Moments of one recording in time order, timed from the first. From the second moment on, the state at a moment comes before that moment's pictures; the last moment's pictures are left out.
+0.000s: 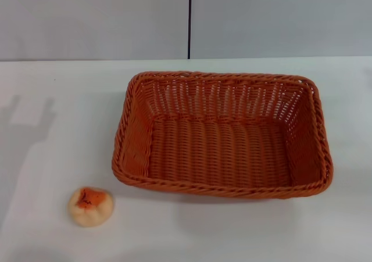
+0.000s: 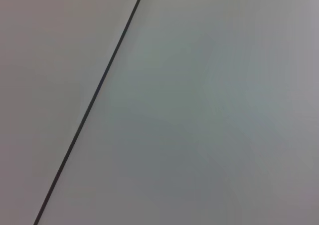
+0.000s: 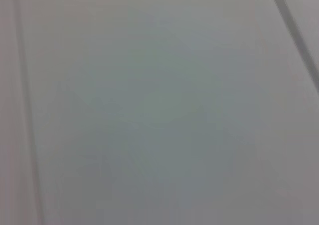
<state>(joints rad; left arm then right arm) -0.22 -2.07 -0.47 -0.08 1.97 1.75 -0.57 0.31 2.07 -0.43 -0.44 -1.23 -1.60 1.05</state>
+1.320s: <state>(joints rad) -0.16 -2.04 0.24 0.39 2.07 1.83 -0.90 0.34 2.07 -0.21 -0.29 -1.22 -1.44 0.92</state>
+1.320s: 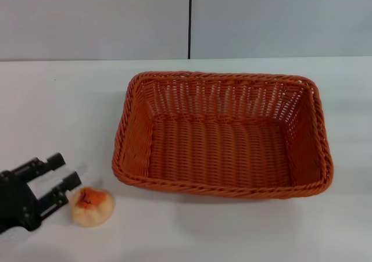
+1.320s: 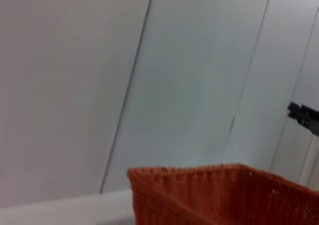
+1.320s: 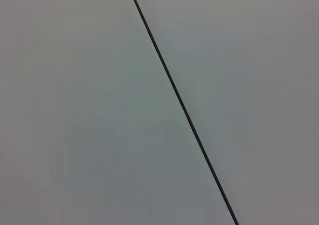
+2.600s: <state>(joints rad) -0.18 -2.06 0.27 0.36 2.19 1.68 -0.90 0.38 2.07 -0.21 -0.27 -1.22 -1.34 0.92</state>
